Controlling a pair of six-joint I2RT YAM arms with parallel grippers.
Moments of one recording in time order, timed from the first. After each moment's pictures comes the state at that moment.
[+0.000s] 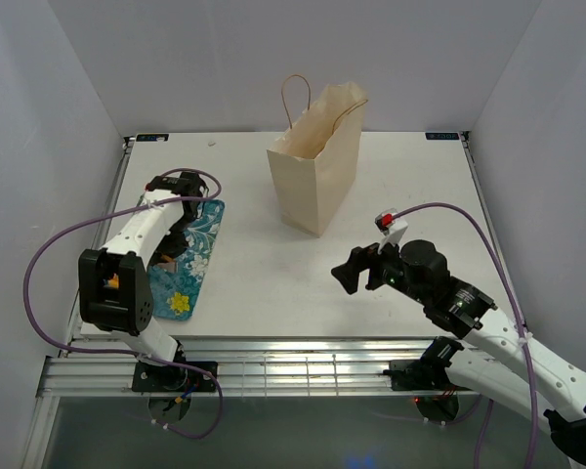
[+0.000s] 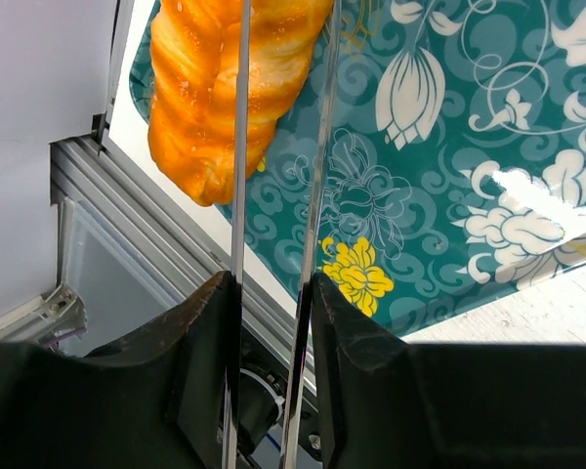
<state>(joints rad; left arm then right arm) -0.17 1.62 1.29 -1.29 -0.65 -0.63 0.81 0.67 0.63 -0.30 0.01 0.36</state>
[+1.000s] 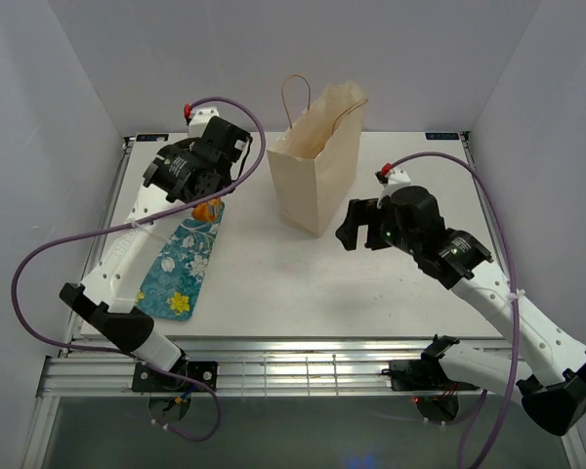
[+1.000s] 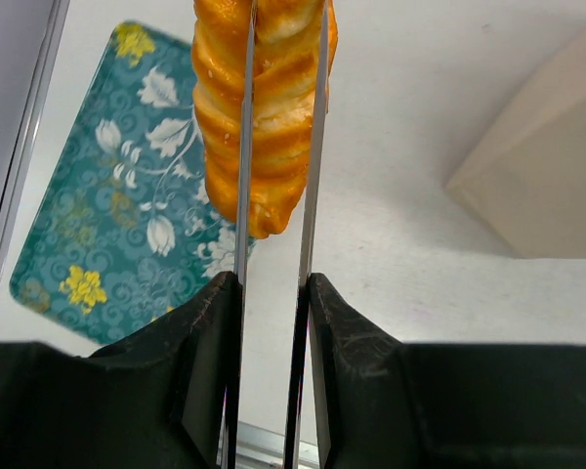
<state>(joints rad) -0.58 1.55 1.91 -1.32 -0.67 -0.60 0.68 0.97 1.01 -0.57 0.04 0.38</state>
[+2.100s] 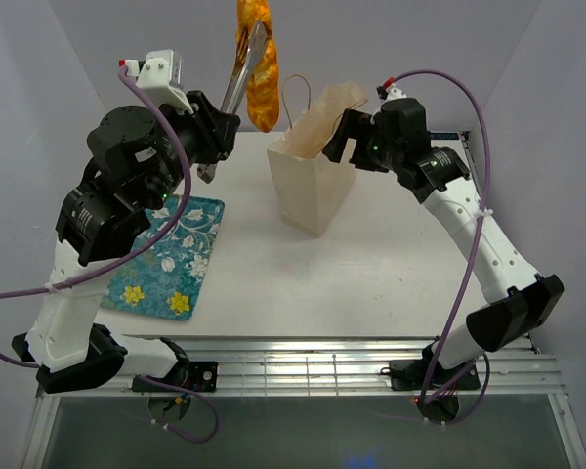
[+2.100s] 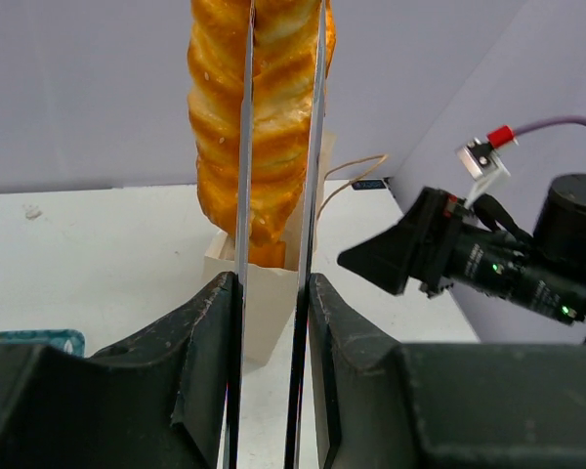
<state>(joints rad) -0.74 1.33 2.11 -0.81 -0.37 -0.31 0.50 1.48 1.67 -0.64 -0.03 0.52</state>
